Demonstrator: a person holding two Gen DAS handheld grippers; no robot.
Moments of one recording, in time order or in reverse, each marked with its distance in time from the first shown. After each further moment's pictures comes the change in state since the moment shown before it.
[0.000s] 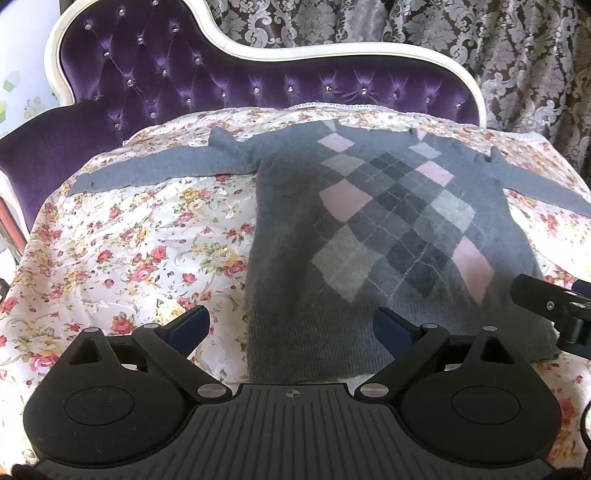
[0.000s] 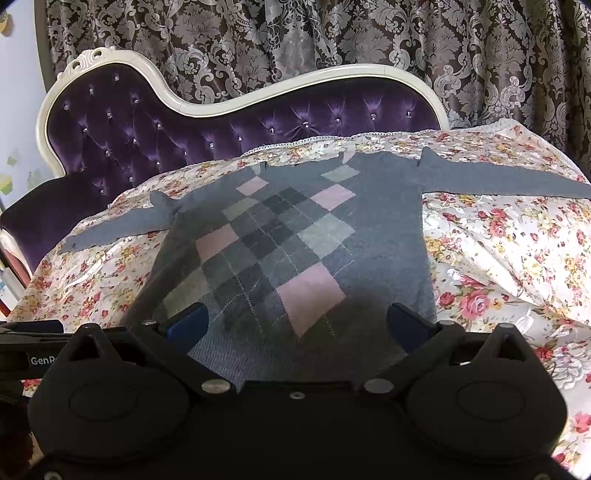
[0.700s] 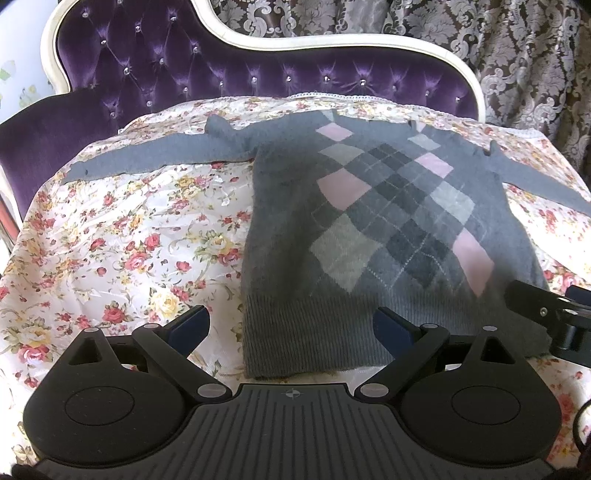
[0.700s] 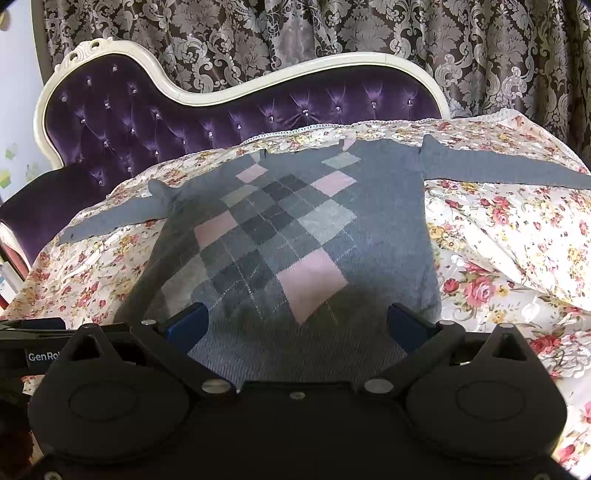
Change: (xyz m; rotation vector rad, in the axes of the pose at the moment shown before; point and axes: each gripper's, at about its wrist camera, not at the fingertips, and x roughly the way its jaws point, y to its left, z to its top) left arm 0.006 0.003 -0.004 -0.015 0.028 -0.019; right arm 0.004 -0.001 -0.004 0.002 0.036 -0.001
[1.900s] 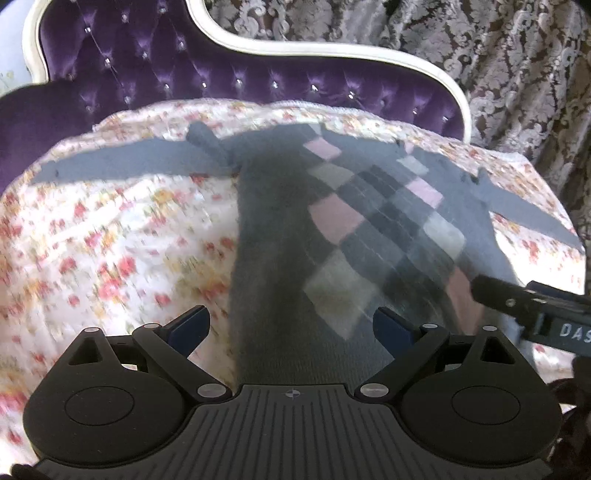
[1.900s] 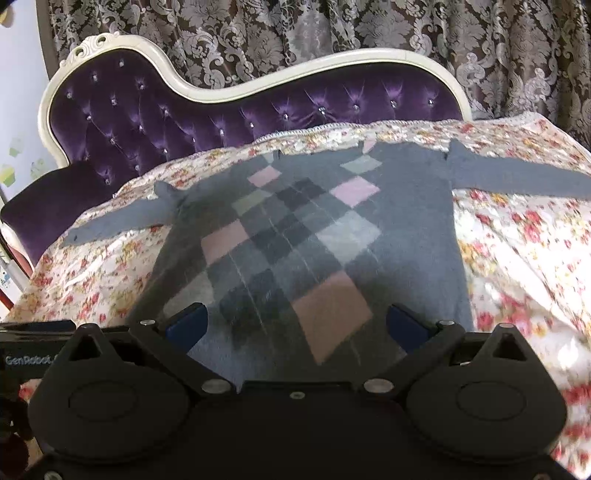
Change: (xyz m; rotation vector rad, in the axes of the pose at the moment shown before) left arm 0.022 0.024 0.034 -0.038 -0.025 -0.112; right arm 0.033 0.003 0.031 -0.029 0.002 0.062
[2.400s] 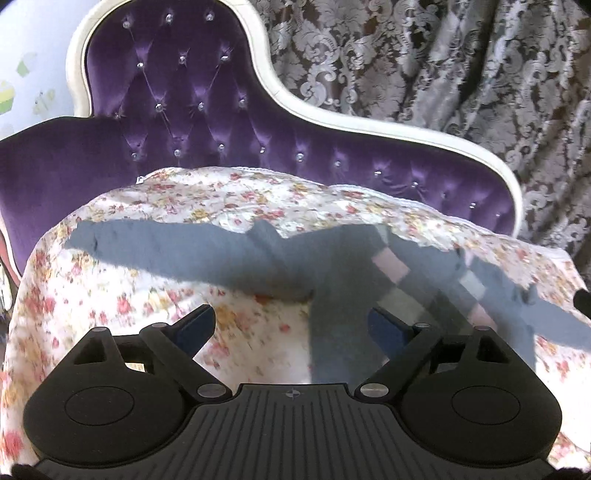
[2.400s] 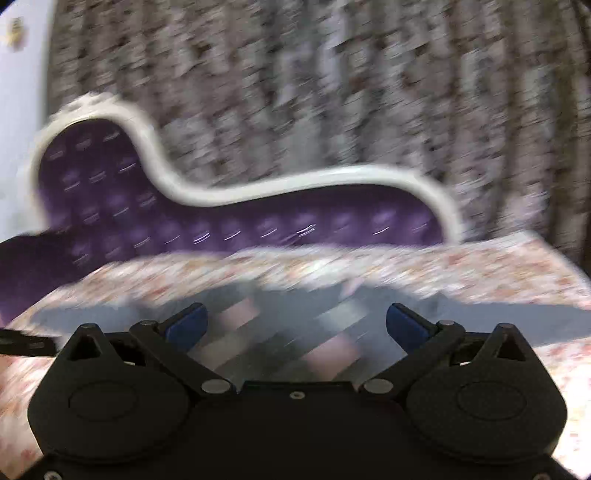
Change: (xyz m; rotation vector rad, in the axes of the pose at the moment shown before) left arm 0.016 0.063 0.103 -0.139 -0.134 0.079; right arm 0.005 0.002 0.098 -0.061 -0.296 -0.211
